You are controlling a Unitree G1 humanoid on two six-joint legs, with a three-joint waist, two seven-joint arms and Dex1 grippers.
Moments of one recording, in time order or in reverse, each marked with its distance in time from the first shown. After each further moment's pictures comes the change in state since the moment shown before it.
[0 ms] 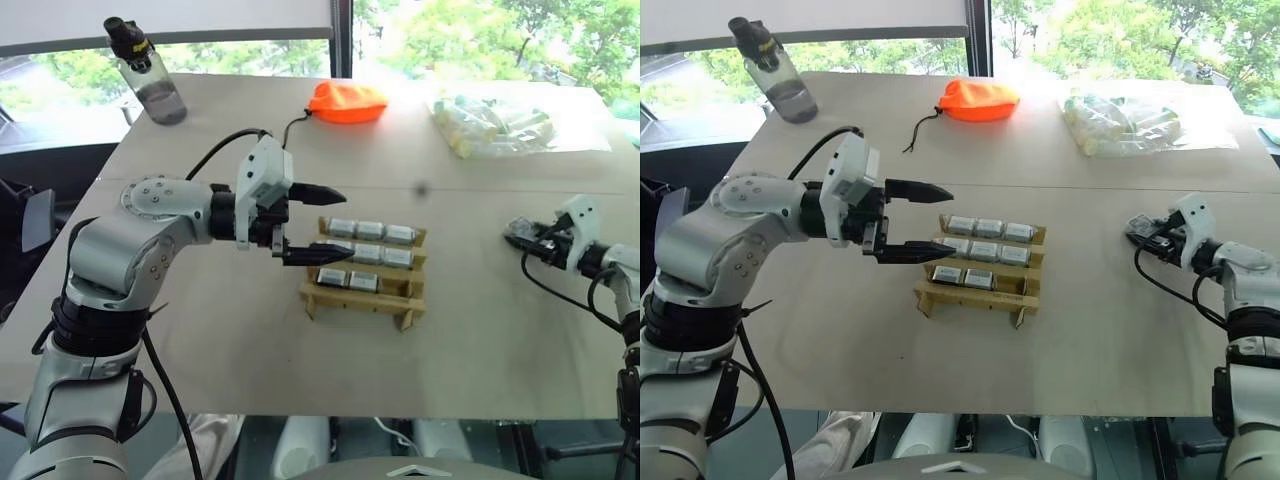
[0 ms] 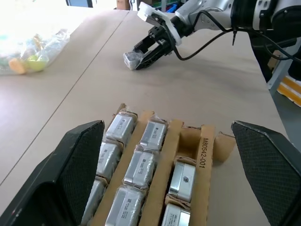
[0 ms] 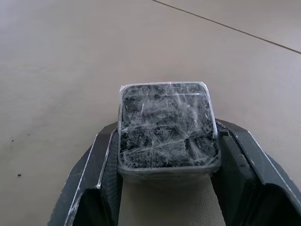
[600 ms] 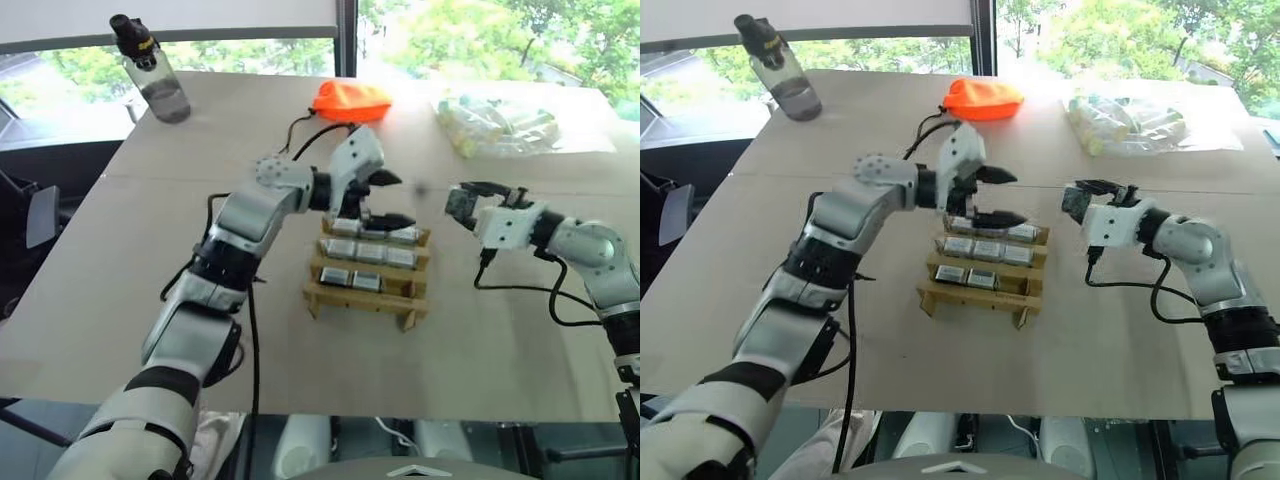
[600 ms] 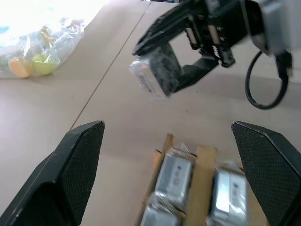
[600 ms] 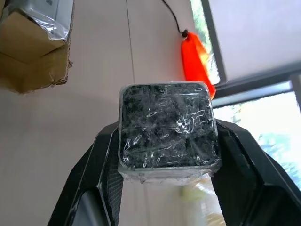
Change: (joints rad) left arm -0.360 -0.378 -0.255 0.614 0.311 -0.194 0.037; right arm 0.001 -0.023 0.259 -0.466 -0.578 -0.719 -0.397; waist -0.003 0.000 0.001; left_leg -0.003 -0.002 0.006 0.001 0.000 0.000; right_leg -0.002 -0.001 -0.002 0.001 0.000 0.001
